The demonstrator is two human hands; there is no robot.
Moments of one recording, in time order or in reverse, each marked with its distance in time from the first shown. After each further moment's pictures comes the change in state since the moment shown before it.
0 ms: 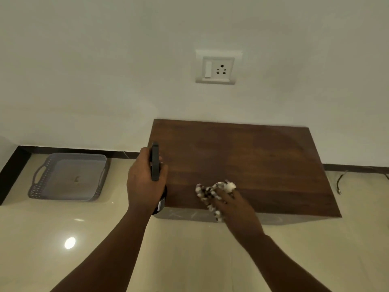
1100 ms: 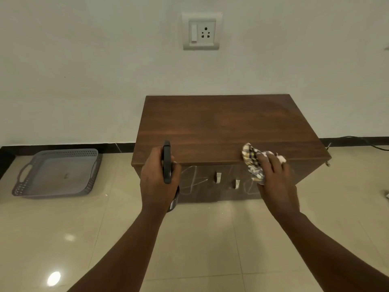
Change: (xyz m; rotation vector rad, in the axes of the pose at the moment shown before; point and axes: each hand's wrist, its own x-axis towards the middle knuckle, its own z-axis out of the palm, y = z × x) left_hand -0.129 -0.062 0.023 -0.158 0.018 0.282; right_hand -0.117 0.021 0.023 -0.135 0.291 0.458
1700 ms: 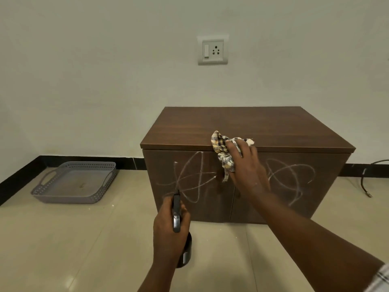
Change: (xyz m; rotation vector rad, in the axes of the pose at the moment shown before) left_hand -0.172 -0.099 0.068 -0.057 0.135 -0.096; right_hand -0.006 -0.046 0.082 0.132 0.306 -0.312
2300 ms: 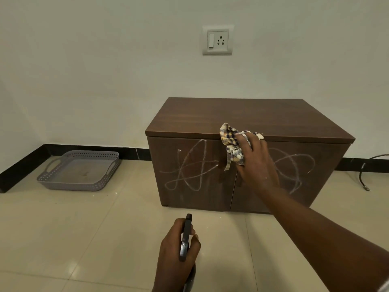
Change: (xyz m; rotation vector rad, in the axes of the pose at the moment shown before) left_hand -0.072 -0.039 -0.010 0.032 -0.221 -0.015; right_hand -0.022 0.006 -0.011 0.001 0.052 -0.004
